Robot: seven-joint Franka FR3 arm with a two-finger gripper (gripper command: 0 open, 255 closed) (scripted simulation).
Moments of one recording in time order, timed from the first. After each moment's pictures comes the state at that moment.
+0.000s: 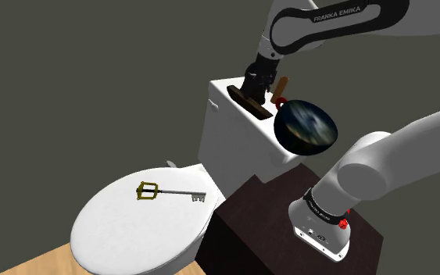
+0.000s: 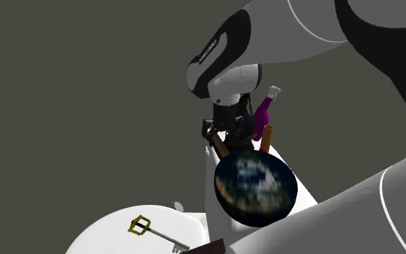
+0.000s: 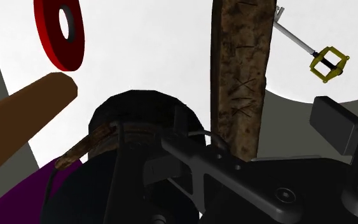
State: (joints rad) arm -0.06 -0.40 -0.07 -2.49 -0.06 2.10 0.00
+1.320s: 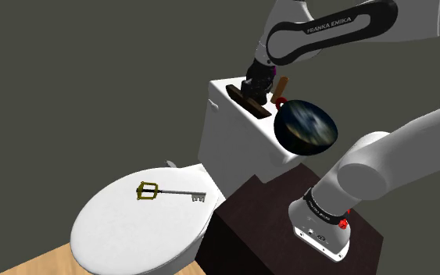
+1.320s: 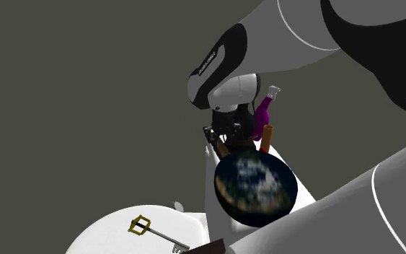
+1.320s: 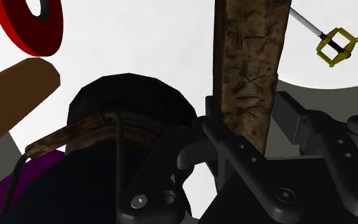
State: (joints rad) arm -0.06 -0.37 -0.07 -2.54 -0.06 2.25 0.01
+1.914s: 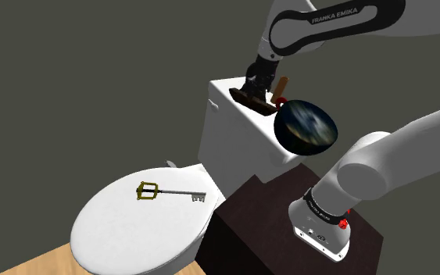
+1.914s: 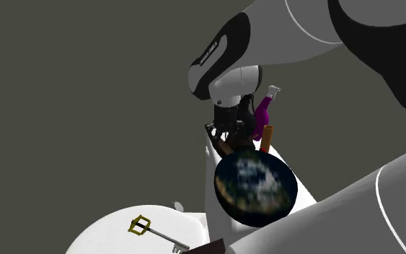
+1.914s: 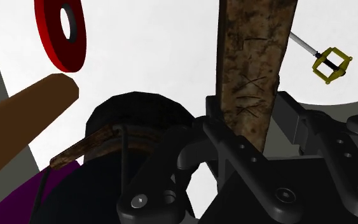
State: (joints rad) arm -0.07 -0.39 -0.08 -2.49 -0.06 2.11 0.00
